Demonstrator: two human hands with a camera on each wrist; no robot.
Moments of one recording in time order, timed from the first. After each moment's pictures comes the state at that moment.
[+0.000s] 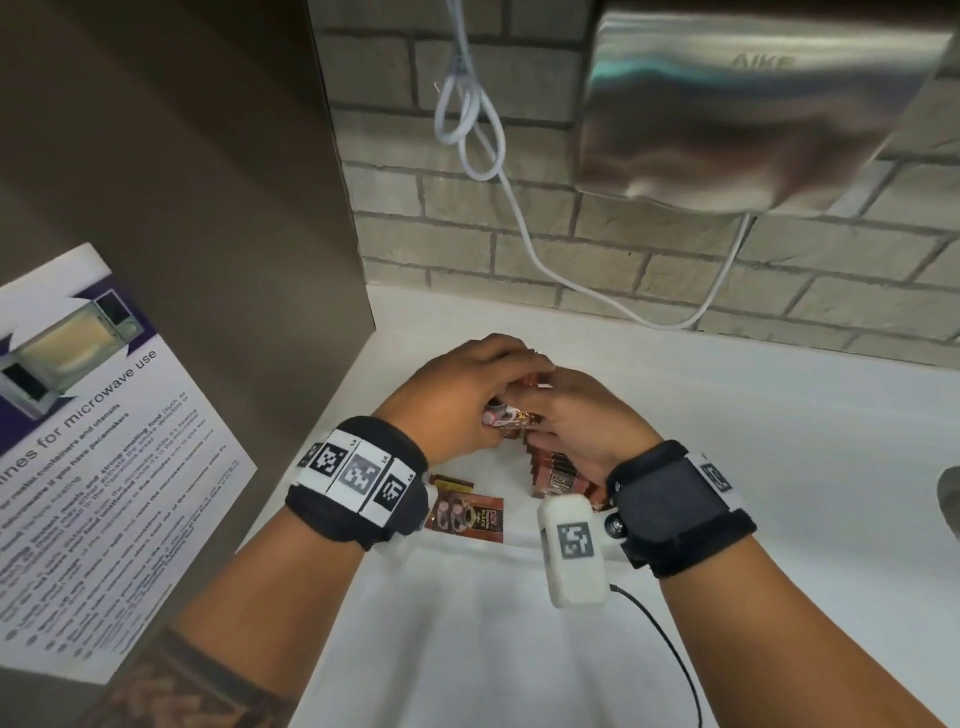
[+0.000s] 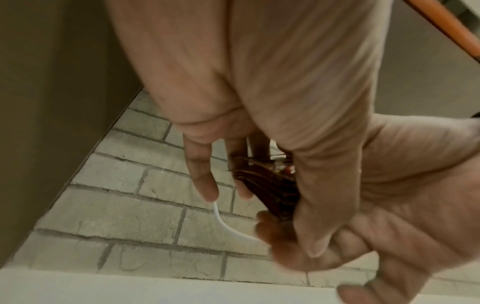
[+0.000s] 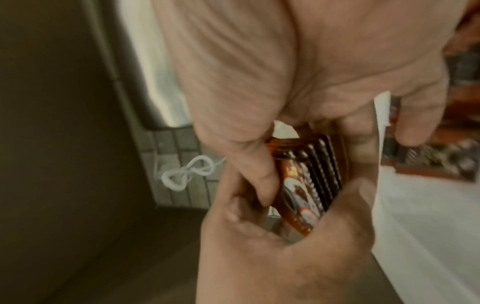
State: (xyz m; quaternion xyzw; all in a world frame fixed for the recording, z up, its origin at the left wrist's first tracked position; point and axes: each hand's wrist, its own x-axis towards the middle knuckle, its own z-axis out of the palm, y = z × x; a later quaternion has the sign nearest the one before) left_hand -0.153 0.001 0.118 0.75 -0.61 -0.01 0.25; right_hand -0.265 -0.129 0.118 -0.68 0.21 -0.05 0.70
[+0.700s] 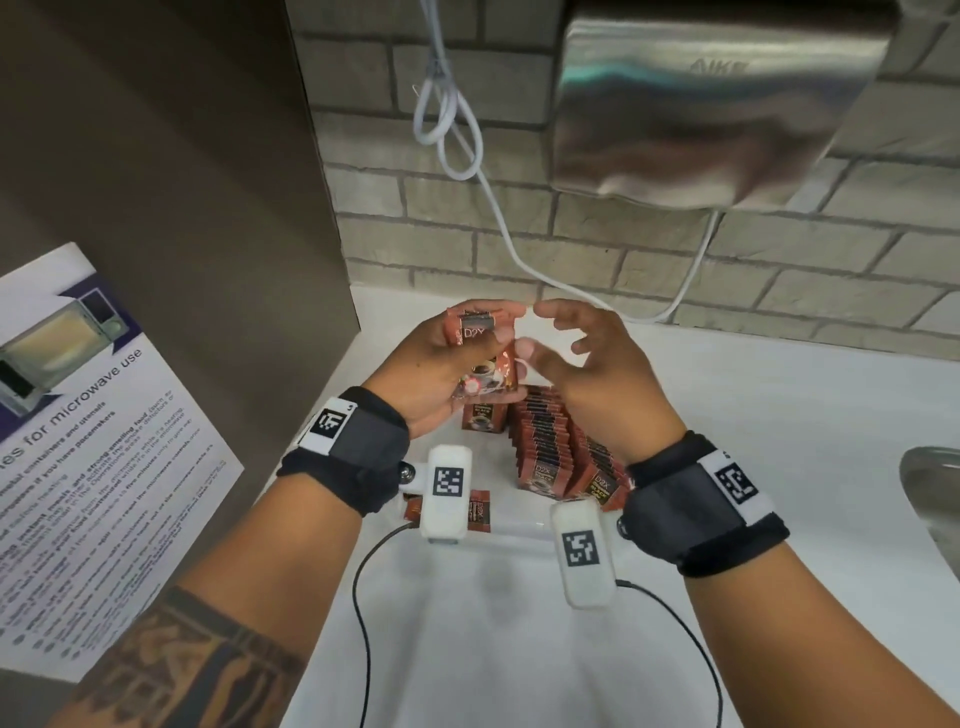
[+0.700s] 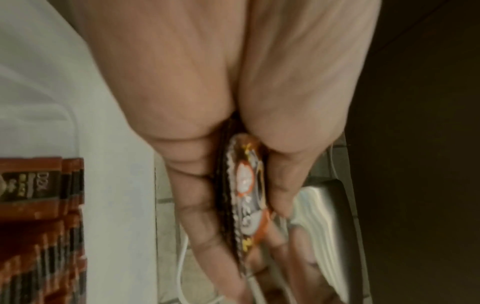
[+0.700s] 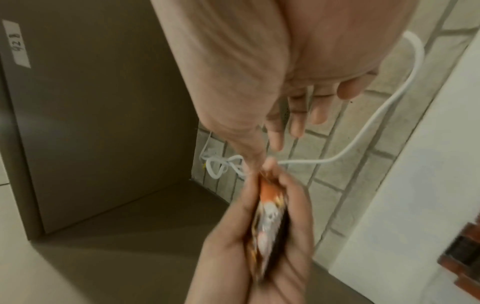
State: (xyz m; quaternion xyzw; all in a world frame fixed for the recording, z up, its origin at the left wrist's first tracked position) left_hand -0.165 -0.010 0.139 0.52 -0.31 -0.39 0.69; right_hand -0.294 -0.136 0.150 -0.83 0.22 -0.24 0.44
